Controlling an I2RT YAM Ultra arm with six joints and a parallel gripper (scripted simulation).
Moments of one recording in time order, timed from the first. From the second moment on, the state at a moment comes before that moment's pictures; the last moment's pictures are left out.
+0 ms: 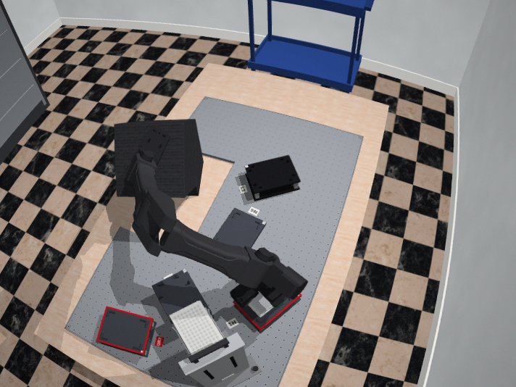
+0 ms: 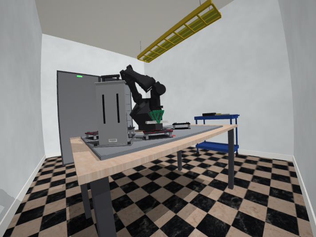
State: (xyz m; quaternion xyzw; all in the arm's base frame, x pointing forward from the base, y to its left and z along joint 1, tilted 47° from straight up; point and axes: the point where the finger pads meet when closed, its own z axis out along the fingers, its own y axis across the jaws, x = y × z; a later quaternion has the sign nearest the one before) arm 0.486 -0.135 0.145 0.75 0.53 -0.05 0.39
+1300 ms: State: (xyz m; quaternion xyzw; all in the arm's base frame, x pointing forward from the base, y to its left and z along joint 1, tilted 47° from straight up) arm 0.494 -0.149 0.128 0.75 0.53 -0.05 0.39
